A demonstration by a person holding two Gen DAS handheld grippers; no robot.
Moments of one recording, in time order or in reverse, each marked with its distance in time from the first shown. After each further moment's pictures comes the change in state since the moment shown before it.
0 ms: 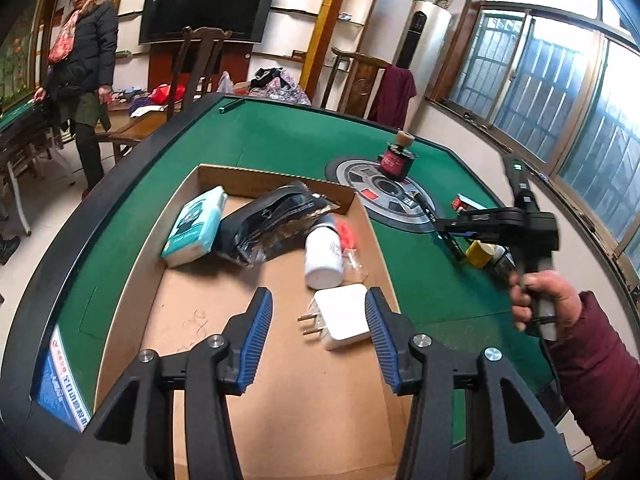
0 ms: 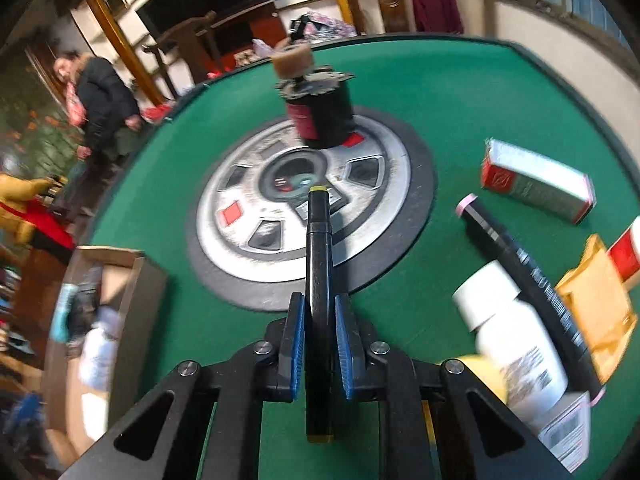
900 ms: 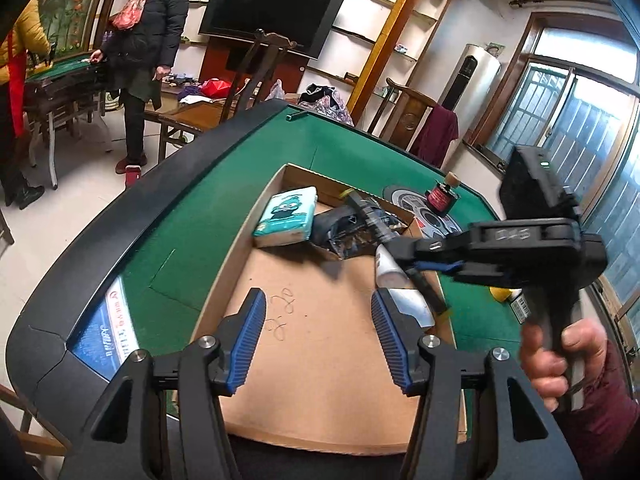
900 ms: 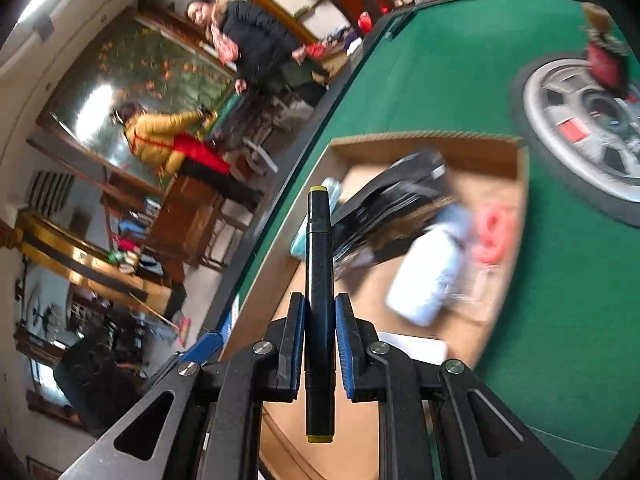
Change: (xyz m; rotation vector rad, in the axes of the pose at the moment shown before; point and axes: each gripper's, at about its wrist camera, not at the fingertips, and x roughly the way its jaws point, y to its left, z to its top) left arm -0.043 0.064 -0.024 -0.194 -0.087 0.058; right arm 0.021 0.216 -0.055 -0.144 0.242 0.532
